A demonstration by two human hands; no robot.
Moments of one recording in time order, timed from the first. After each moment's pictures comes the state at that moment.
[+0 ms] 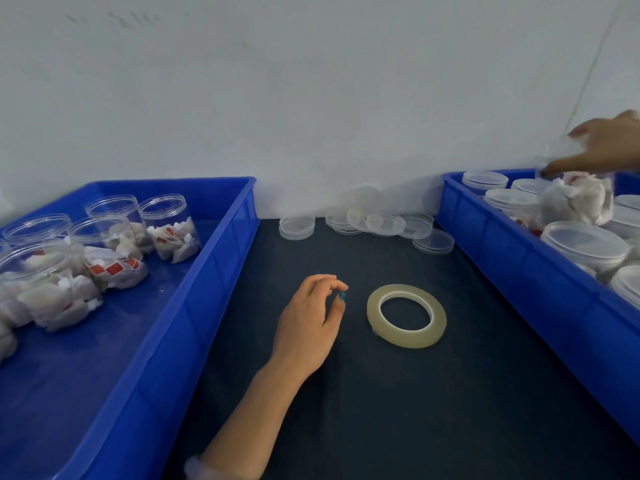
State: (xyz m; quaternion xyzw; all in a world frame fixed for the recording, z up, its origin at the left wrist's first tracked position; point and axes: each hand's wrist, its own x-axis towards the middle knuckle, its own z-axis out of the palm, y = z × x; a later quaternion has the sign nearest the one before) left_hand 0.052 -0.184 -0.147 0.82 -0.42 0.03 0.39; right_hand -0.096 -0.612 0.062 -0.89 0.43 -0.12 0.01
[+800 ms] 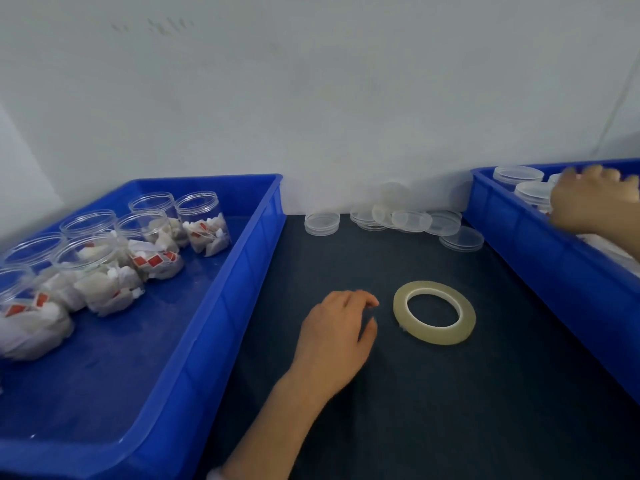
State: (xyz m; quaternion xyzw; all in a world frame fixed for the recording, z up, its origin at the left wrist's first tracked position) left_hand 0.018 -0.153 -0.117 0.84 -0.47 0.06 0.26; right_hand -0.076 -0.521 -0.013 -0.86 0.49 -0.05 -0.12
